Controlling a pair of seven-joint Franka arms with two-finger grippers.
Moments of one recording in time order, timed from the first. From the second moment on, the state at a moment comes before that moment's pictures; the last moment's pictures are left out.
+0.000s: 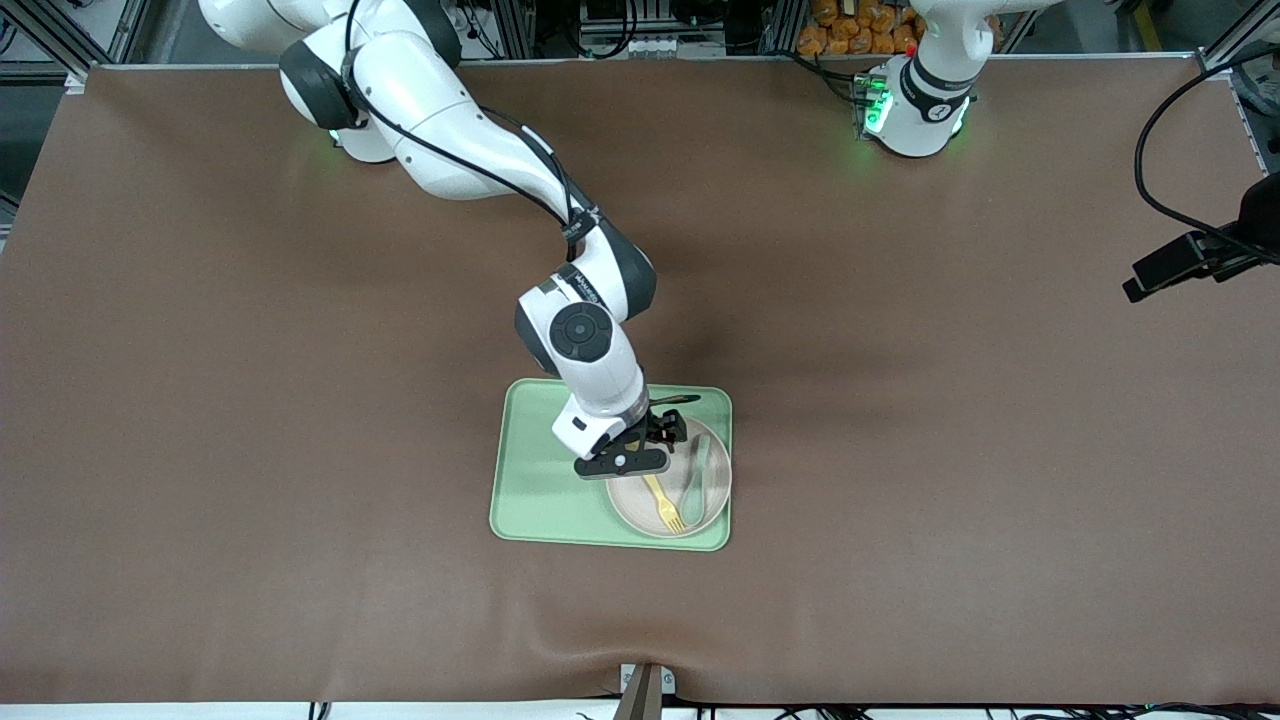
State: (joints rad) left arm 0.12 0.08 -0.12 -1.42 -0.02 1.48 -0.26; right arm 0.72 1.04 -0.09 -1.03 0.07 2.32 0.55
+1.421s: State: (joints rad) left arm 0.02 0.06 -0.02 -1.46 -0.02 1.49 -0.22; right arm 0.76 1.13 -0.09 -1.03 -0.02 2.46 0.43
